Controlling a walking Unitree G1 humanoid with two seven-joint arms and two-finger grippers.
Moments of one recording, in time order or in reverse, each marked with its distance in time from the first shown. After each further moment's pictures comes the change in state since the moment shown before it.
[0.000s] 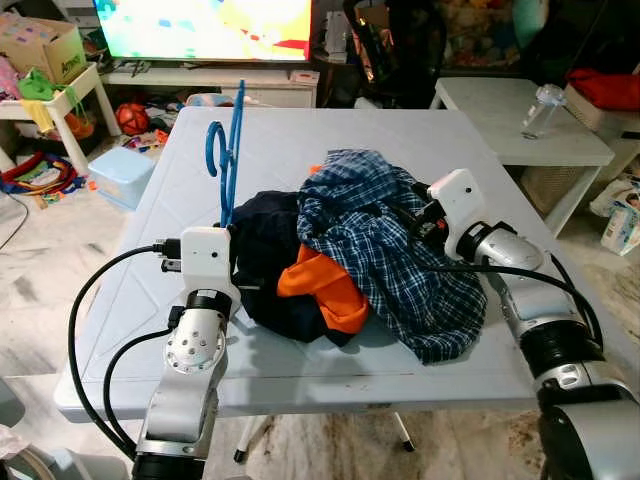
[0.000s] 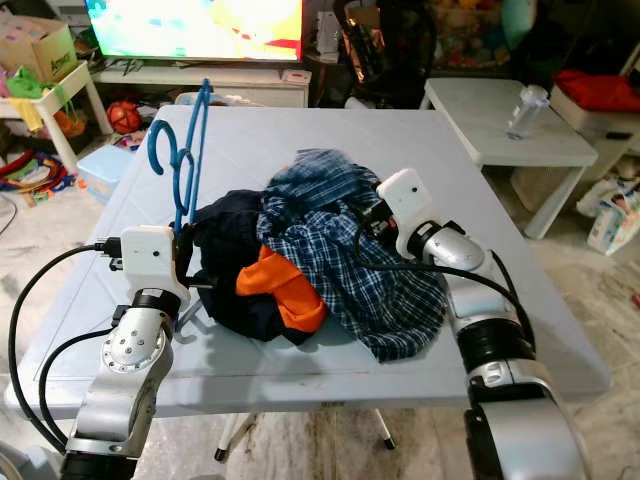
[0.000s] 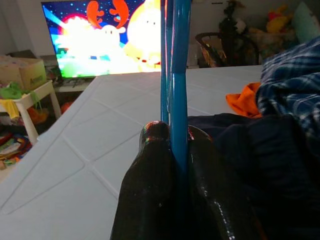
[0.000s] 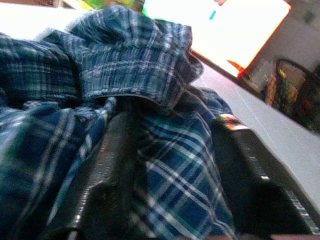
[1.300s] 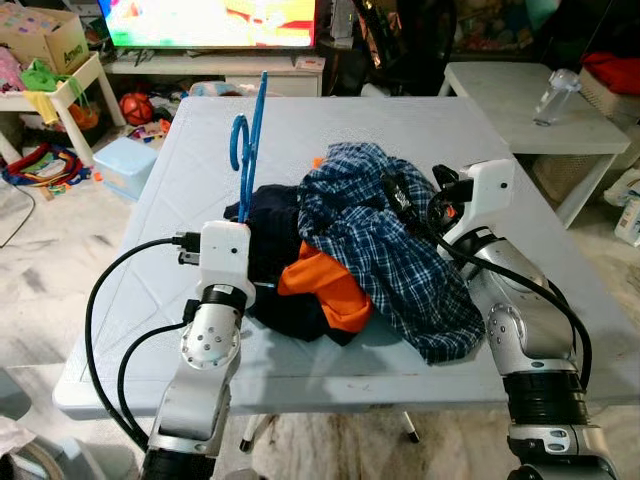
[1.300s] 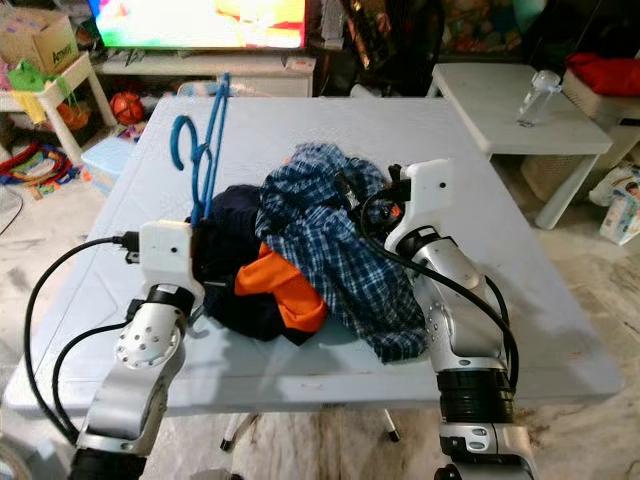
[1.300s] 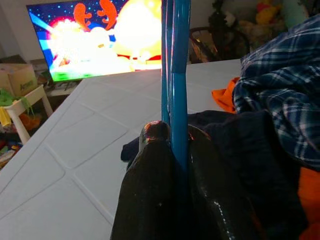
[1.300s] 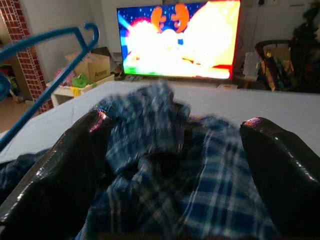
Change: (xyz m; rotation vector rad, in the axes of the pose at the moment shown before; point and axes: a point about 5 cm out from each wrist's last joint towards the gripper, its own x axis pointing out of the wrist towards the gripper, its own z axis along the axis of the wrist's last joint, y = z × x) left arm 0.004 -0.015 0.012 0.039 -0.041 -0.044; right arm -0.010 0.030 0.030 0.464 -0.183 -0.226
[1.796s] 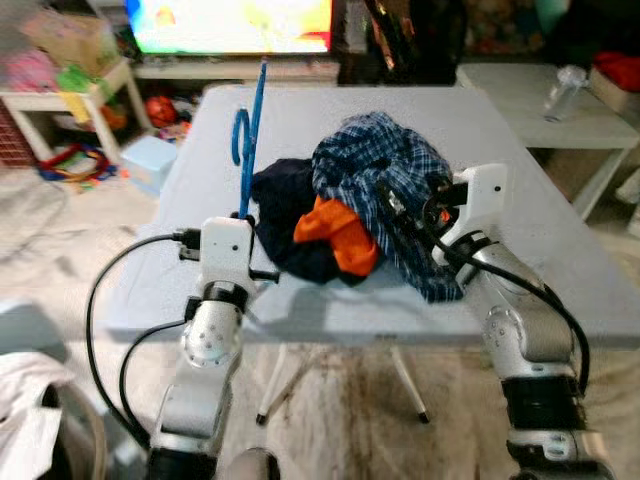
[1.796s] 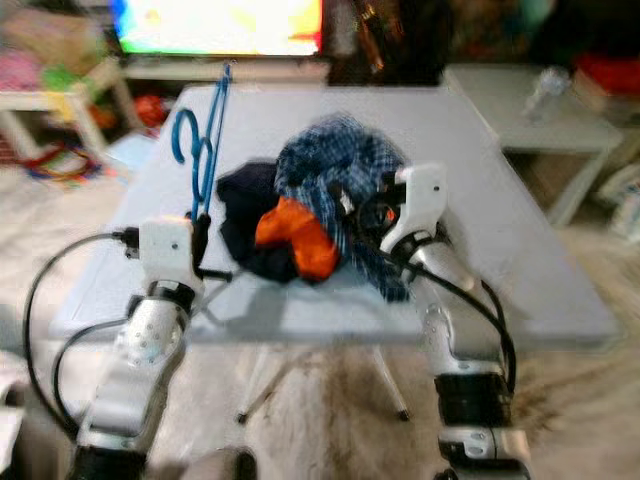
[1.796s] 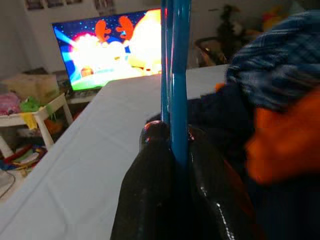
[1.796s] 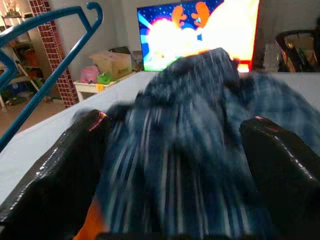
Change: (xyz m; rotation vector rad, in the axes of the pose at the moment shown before) left arm -0.002 -0.001 -0.004 0.001 0.010 -0.003; right arm -0.005 0.005 -0.011 0.038 0.055 0.011
